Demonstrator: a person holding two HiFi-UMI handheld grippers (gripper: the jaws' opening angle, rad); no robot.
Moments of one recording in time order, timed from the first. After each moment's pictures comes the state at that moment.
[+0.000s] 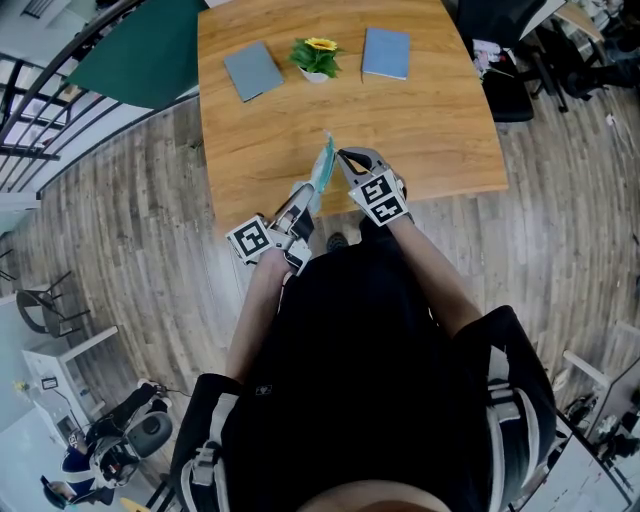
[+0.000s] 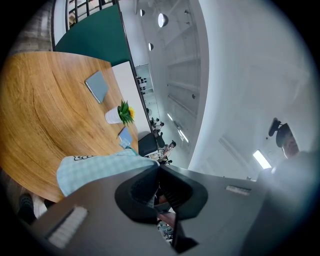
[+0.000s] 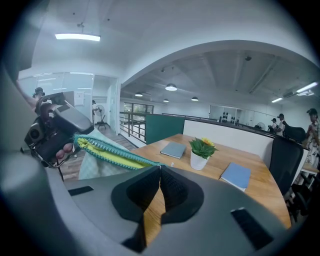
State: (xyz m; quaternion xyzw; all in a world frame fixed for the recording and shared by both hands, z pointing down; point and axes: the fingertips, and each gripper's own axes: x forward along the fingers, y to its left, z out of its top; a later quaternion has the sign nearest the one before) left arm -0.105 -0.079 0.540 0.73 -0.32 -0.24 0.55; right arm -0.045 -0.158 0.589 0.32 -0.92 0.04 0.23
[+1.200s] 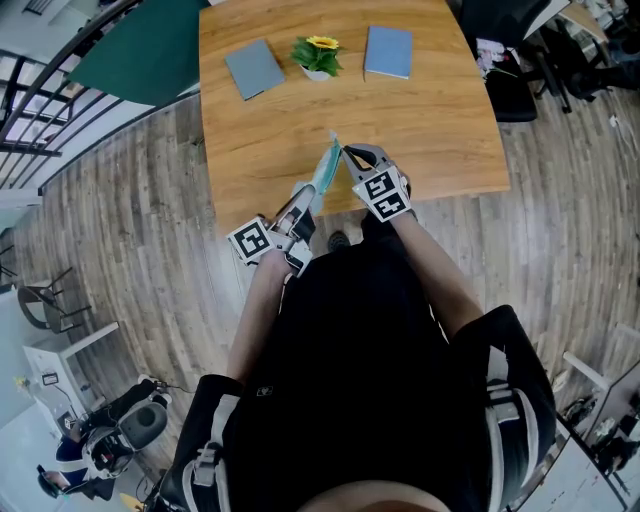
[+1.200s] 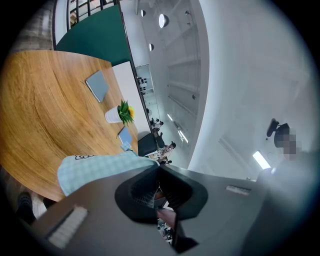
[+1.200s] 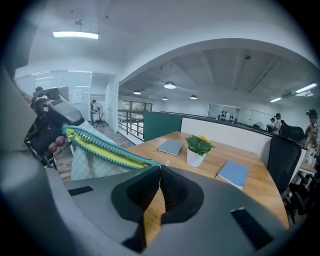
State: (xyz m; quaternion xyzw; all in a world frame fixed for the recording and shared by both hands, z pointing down) left arm -0.103 -0.076 0.539 0.73 -0.32 -0.24 0.55; right arm -0.033 -0.168 0.599 0.33 -0.91 0.04 0.24
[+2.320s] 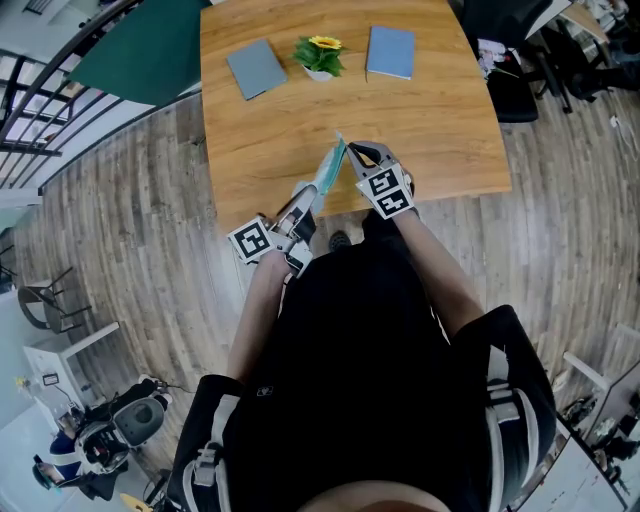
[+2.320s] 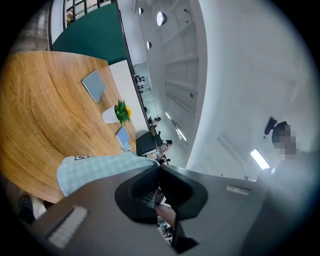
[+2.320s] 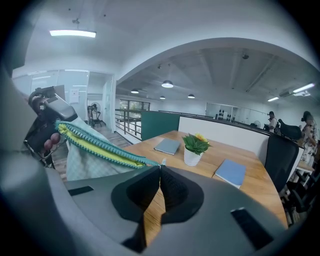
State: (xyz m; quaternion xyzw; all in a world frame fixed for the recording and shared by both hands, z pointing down) left arm -0.104 -0.076 0.535 0.74 -0.31 -0.23 0.55; right arm -0.028 -0.177 0.601 0.34 -0.91 0.04 0.25
